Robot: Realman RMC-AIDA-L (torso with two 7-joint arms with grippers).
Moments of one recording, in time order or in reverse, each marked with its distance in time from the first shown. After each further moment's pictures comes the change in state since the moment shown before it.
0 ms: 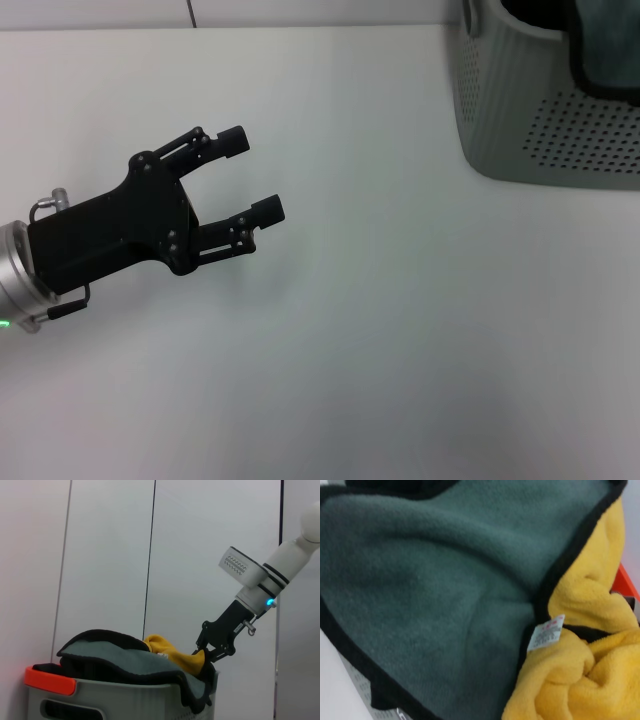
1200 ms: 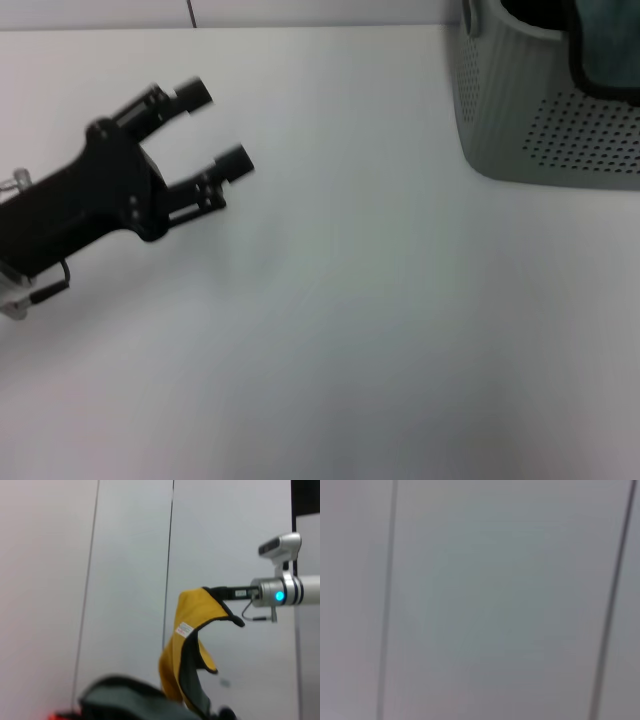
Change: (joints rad) left arm 0.030 -0.008 -0.006 0.003 -0.139 0.048 0.004; right arm 0.002 -0.025 0.446 0.129 0.961 0.230 0.132
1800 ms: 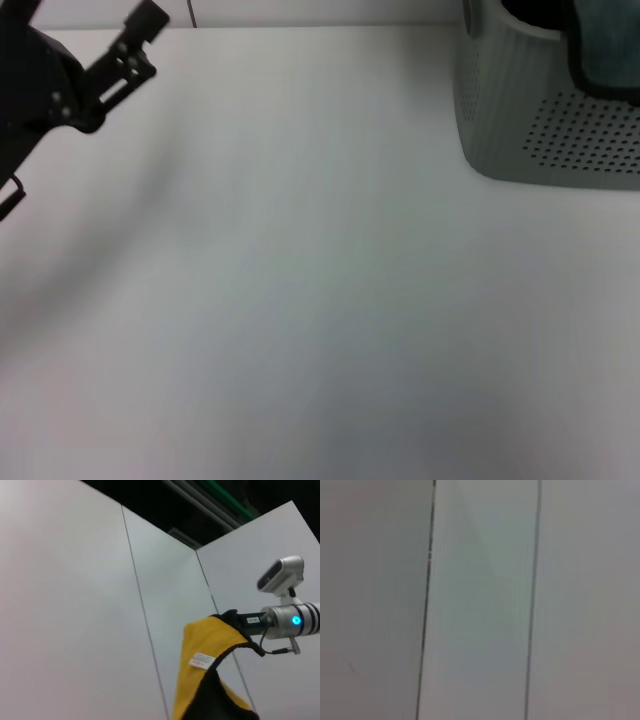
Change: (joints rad) left arm -0.021 -0.012 0.006 -0.070 -0.337 0.033 0.340; right arm 0.290 -0.034 -0.200 0.230 0.152 0.129 0.019
